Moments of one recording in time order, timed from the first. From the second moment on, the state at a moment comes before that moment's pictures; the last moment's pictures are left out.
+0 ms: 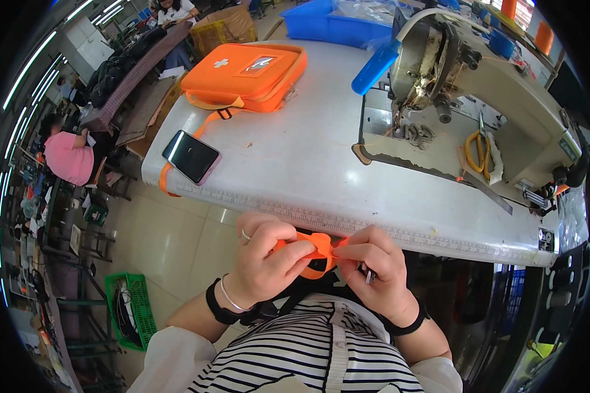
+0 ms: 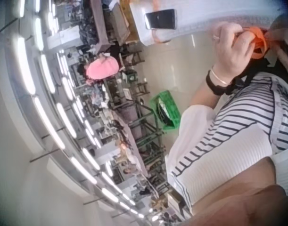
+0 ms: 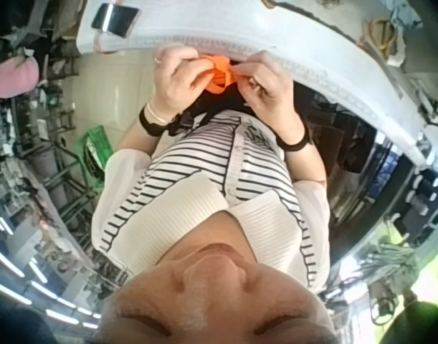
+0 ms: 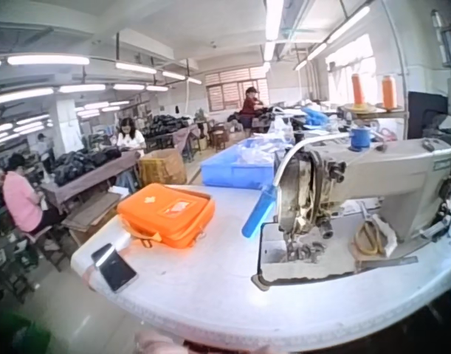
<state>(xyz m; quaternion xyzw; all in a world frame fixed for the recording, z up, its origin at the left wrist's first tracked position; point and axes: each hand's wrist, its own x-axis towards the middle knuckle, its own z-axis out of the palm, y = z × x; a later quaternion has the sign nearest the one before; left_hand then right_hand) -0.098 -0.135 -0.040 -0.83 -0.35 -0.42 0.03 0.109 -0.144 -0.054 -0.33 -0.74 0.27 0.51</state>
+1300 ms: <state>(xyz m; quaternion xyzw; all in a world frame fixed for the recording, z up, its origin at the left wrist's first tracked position) -0.101 -0.117 0.015 -0.82 -0.38 -0.22 -0.36 0.103 -0.132 -0.045 -0.37 -0.74 0.42 0.38</state>
